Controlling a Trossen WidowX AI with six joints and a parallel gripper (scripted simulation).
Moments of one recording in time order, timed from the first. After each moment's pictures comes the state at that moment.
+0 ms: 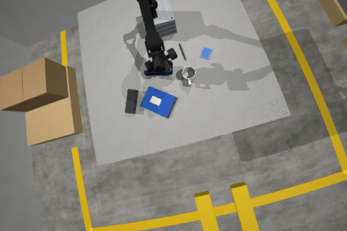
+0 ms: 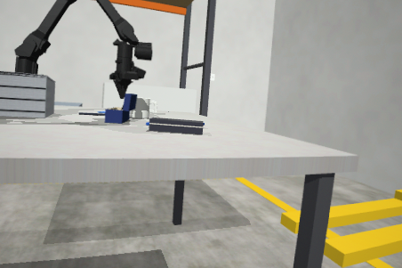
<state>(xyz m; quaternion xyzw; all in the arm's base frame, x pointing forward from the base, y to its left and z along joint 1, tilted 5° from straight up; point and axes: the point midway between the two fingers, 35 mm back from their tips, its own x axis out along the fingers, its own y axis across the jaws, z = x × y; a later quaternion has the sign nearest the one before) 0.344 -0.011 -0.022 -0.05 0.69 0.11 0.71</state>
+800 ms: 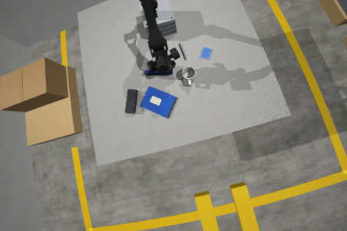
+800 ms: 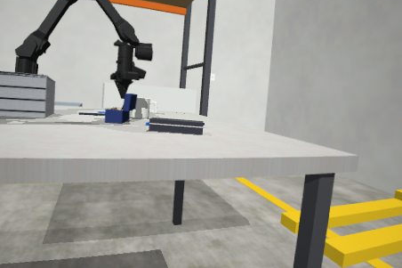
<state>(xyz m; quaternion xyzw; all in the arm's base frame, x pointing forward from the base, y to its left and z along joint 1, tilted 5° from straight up) 0.347 0.003 -0.020 -0.05 0.69 0.11 0.71</state>
